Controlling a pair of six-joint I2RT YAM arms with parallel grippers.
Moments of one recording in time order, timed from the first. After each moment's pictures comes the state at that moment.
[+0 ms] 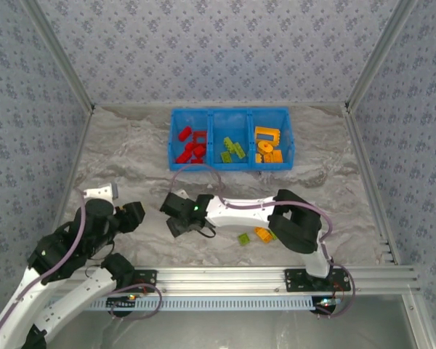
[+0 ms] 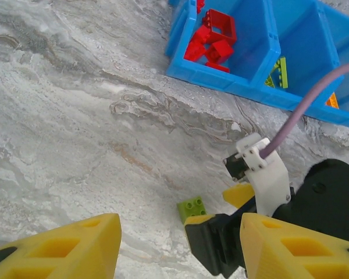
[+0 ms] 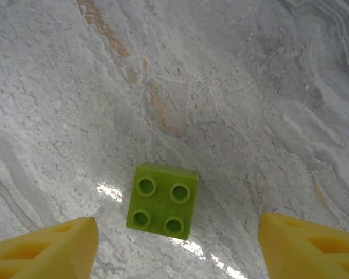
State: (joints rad) left arm -0.71 0.43 0.89 -1.14 -0.30 -0.78; right arm 1.23 2.00 1.45 -0.59 0.18 0.62
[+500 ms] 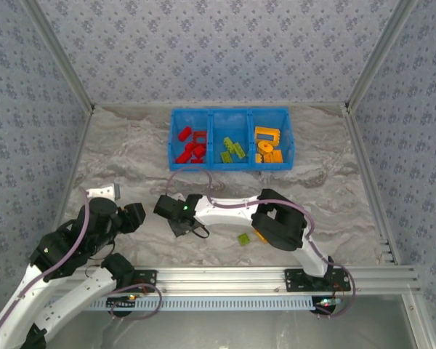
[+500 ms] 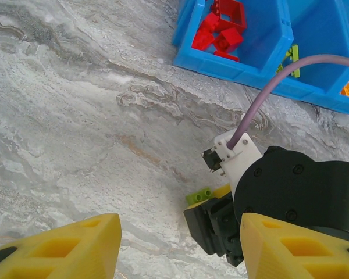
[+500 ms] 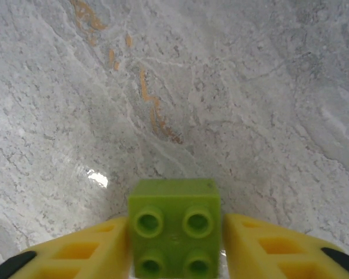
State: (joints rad) left arm -0.71 0.46 0.89 -1.17 -0.30 -0.77; right arm 1.22 2.13 1.56 -0.69 0.17 0.65
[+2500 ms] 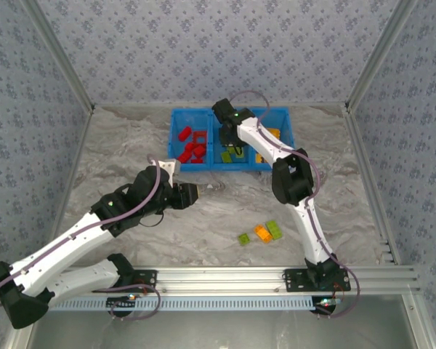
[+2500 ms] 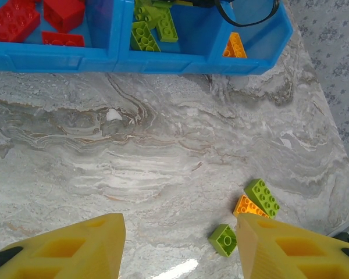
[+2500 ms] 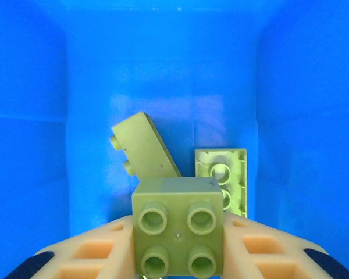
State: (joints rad) left arm -0.85 0.92 0.90 -0.63 -0.07 -0.73; right arm 0.55 2.40 2.24 -1.00 0.24 0.47
